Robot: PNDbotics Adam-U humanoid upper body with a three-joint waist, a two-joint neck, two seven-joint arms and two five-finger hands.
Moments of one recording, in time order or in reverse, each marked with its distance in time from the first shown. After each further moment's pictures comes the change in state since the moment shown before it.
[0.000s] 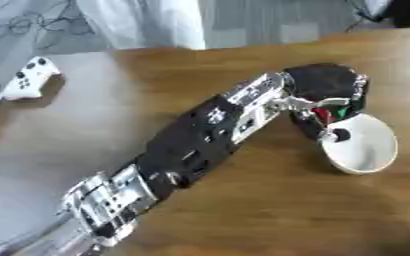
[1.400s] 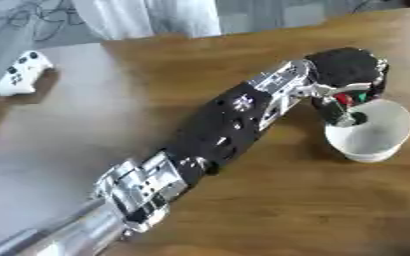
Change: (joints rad) left arm -0.101 -0.054 0.072 0.158 -0.146 -0.006 0.063; right arm -0.028 0.009 0.020 0.000 0.018 0.013 0.026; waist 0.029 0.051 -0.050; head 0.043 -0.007
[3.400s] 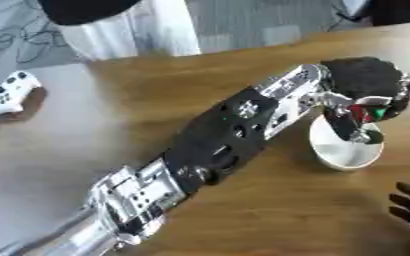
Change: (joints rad) left arm -0.014 -0.064 -0.072 -0.056 0.103 -0.037 -0.094; right arm 0.009 -0.002 0.004 0.105 0.044 -0.038 0.021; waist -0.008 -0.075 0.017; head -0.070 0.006
